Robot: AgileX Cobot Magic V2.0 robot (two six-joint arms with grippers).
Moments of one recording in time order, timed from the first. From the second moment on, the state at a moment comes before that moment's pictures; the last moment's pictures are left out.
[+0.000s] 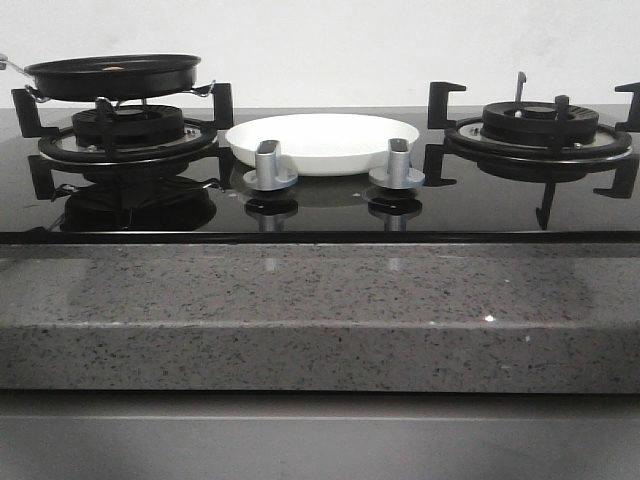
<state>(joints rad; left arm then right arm) -0.01 0.61 -0.74 -0.16 0.67 0.02 -0.01 0.54 -0.68 -0.01 0.75 0.05</state>
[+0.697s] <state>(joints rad) -0.23 0.61 -0.74 -0.34 0.66 0.27 0.17 1.18 -1.12 0.47 0.92 -0.38</state>
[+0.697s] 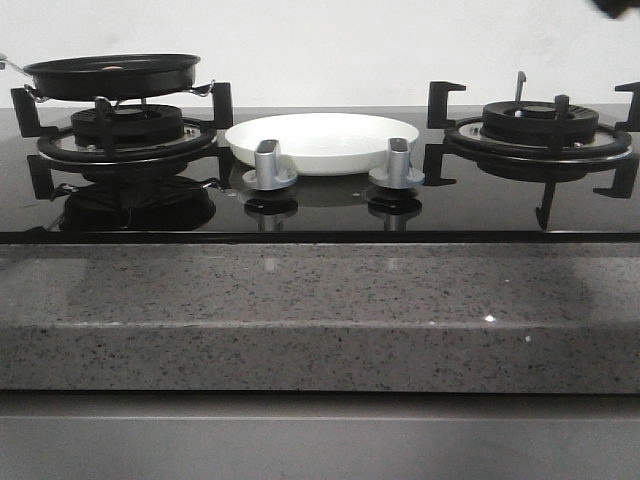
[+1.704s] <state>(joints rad) -0.26 0.61 -0.74 -0.31 0.67 0.28 0.22 2.10 -2.08 0.23 1.23 0.10</state>
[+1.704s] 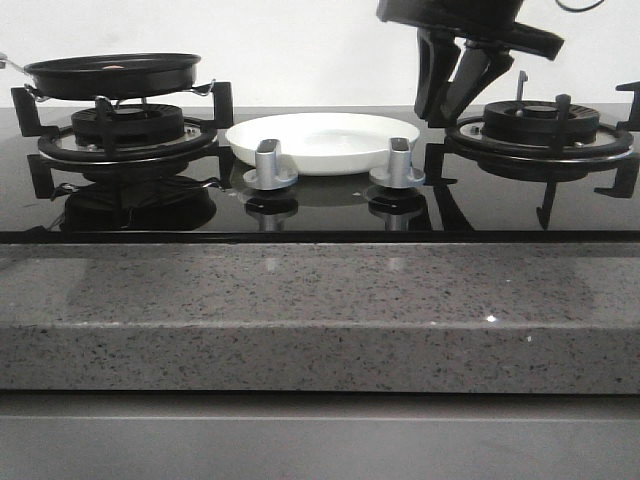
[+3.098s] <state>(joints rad) -0.26 0.61 -0.74 -0.27 0.69 0.28 0.20 2.20 -2.12 0.35 1.19 0.11</state>
